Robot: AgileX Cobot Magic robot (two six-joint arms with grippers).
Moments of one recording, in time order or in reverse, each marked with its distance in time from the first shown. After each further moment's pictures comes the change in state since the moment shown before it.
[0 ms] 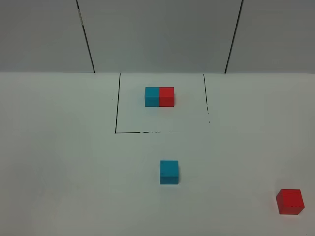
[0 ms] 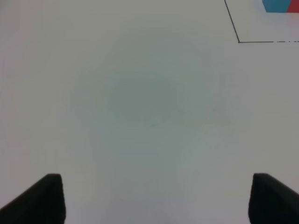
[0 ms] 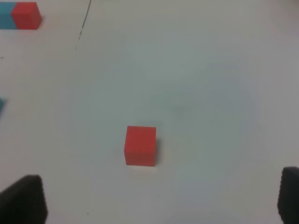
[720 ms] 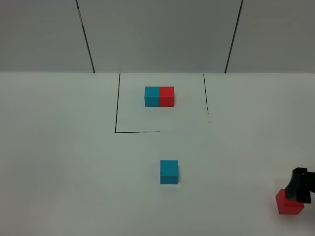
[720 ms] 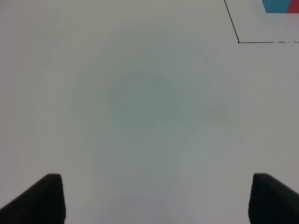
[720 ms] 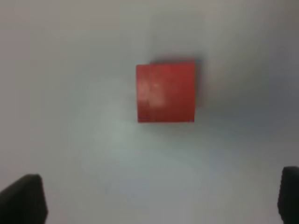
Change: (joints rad) left arm 0.000 0.000 0.000 0.000 -0.001 0.000; right arm 0.000 1.279 -0.186 0.139 -0.281 0.025
